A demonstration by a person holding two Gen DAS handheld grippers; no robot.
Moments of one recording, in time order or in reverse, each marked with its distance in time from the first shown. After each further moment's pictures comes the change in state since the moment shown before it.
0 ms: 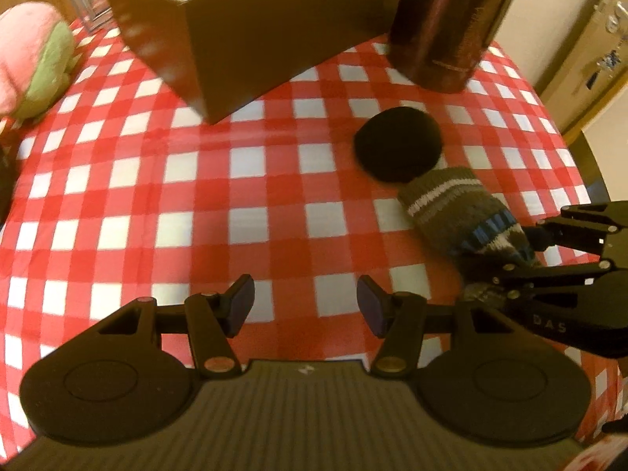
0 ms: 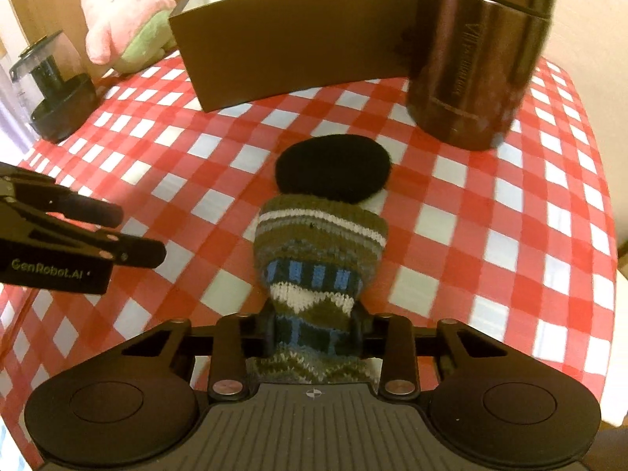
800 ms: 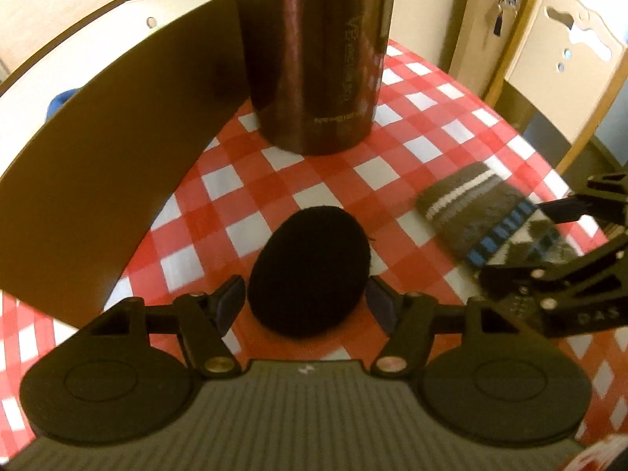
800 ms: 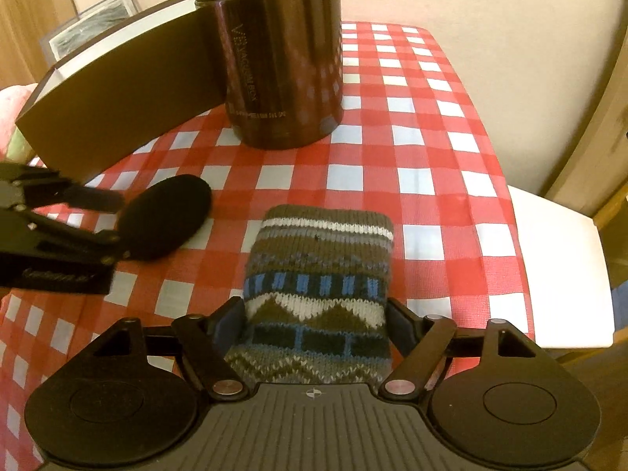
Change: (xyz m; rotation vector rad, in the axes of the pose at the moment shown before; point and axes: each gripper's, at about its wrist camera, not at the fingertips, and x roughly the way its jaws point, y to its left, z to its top) left arm 0.061 -0.070 0.076 0.411 -0.129 -0.137; right arm -0.011 -0.086 -0.004 0.303 -0.084 -0.179
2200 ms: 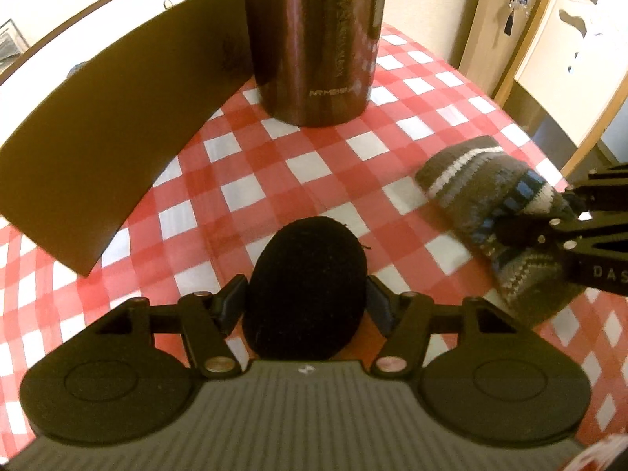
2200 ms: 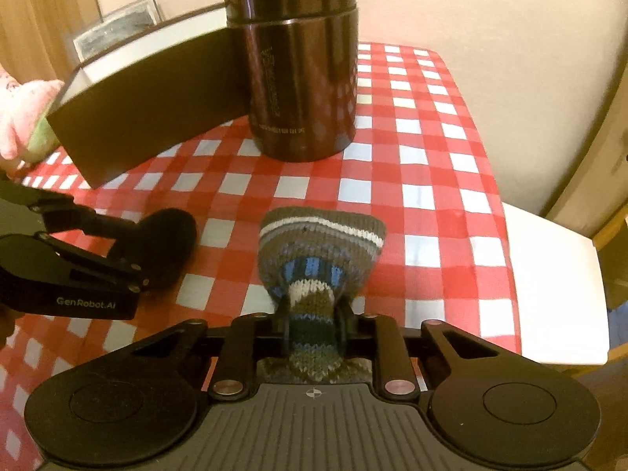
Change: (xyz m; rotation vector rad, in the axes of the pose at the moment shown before) left arm -0.012 -0.013 -0.020 -0.061 0.029 0.030; right arm -0.028 0.005 -0.008 -0.052 -0.049 0.024
